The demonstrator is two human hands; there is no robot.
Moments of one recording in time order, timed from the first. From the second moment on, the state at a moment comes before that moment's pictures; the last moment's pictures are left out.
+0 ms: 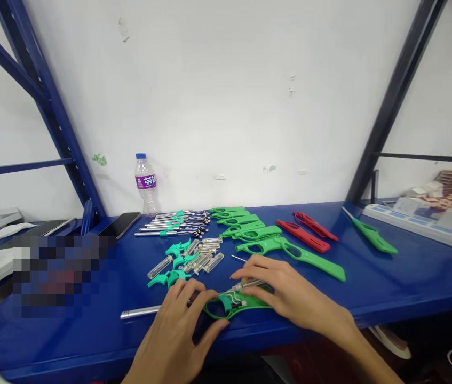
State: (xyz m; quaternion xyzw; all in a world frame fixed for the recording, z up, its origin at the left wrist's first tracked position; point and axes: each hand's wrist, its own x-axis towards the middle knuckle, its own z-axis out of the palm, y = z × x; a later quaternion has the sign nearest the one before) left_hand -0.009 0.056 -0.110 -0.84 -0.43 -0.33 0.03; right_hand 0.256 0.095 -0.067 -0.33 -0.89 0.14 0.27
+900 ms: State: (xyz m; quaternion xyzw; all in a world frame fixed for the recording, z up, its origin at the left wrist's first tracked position) left_hand -0.011 0.060 -0.117 -0.84 -0.41 -0.34 0.08; right_hand 0.257 0.090 -0.080 -0.38 -0.85 0.16 0.33
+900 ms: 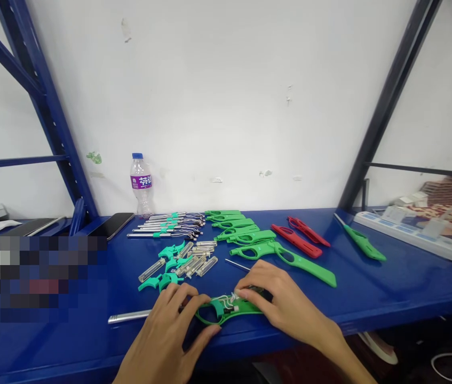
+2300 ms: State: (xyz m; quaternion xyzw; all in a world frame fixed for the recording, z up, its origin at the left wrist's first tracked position) left_hand -0.011 0.058 -0.115 -0.84 -0.42 -0.33 0.02; right_hand 0.271 0.087 -0.083 -0.37 -0.87 0.19 0.28
